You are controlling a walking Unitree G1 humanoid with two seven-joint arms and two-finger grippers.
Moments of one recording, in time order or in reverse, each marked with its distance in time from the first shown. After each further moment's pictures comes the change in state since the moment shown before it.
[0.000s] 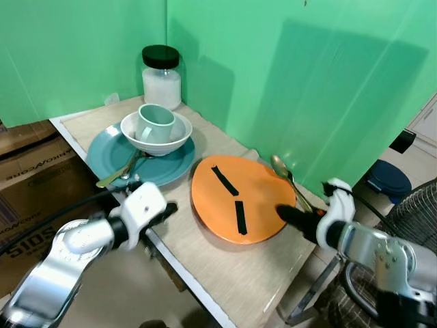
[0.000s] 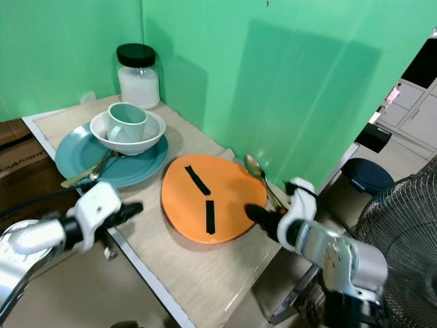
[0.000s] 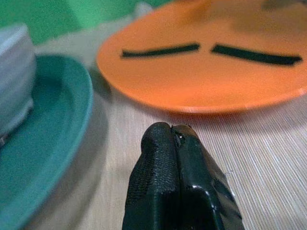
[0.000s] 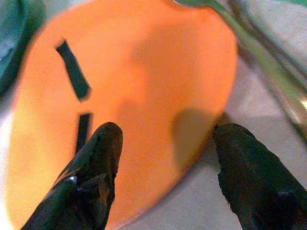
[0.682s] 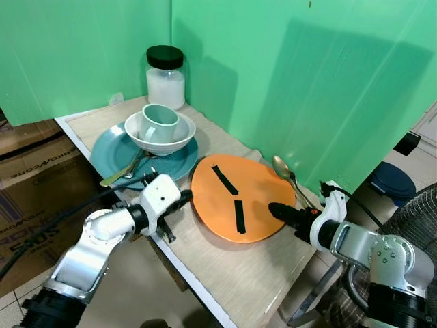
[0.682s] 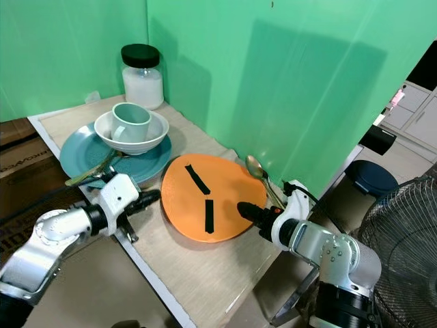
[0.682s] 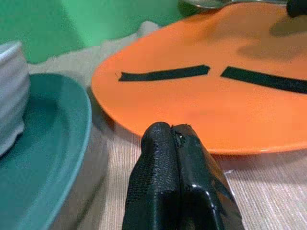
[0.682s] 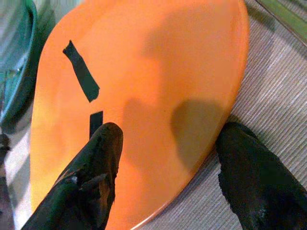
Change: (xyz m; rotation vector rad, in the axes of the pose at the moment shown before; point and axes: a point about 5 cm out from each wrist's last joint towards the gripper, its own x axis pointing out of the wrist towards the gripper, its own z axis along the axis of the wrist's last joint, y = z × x) left arm 0.037 0.002 -0.013 -0.020 -0.075 -0.006; right arm 0.008 -0.001 -0.008 0.157 0.029 0.045
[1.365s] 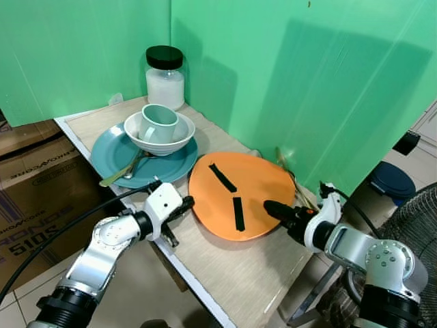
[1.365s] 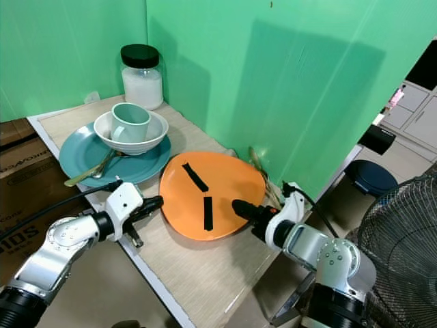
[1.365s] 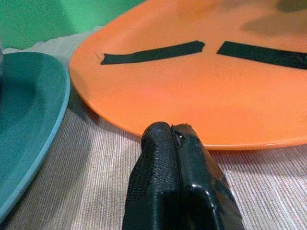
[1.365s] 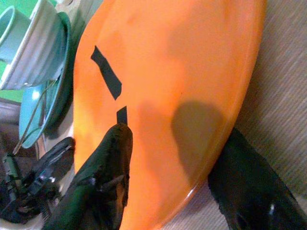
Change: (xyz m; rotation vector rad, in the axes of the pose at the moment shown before) left arm 0.009 -0.006 -0.021 -0.025 0.003 -0.013; right arm 0.004 0.010 -0.007 0.099 0.001 0.111
